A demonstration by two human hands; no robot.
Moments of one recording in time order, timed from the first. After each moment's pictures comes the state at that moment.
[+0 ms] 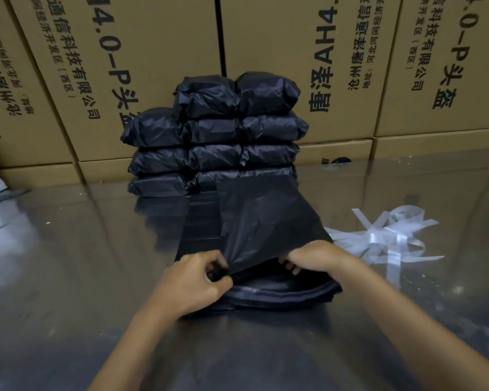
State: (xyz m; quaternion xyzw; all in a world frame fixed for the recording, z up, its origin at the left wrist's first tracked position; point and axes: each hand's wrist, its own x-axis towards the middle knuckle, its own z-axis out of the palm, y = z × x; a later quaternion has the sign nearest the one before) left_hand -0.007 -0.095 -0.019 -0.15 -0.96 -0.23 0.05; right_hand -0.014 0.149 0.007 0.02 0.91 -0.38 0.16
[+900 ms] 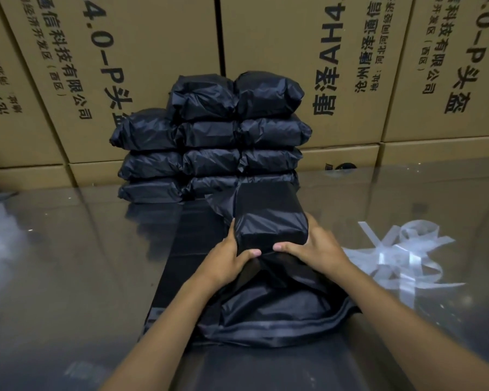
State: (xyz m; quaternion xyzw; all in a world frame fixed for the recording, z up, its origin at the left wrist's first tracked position) left_hand -0.134 -0.033 -0.057 -0.19 -0.91 -0.37 -0.02; right_hand -0.111 0.196 -0.041 -0.01 0.90 -0.41 -0.09
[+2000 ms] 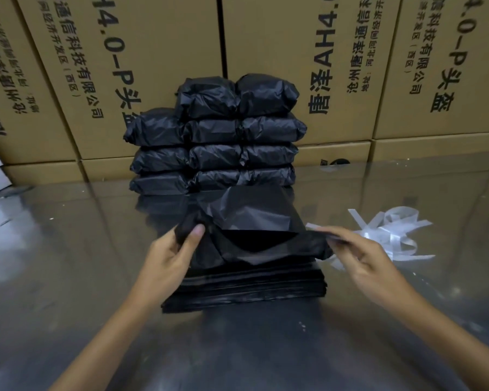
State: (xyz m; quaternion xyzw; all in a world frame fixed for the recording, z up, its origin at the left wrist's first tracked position) left_hand 0.011 -0.108 -0.005 -0.17 -0.79 -0.56 0.17; right_hand 0.052 0.211 -0.013 -0.15 0.84 -0.48 -0.21
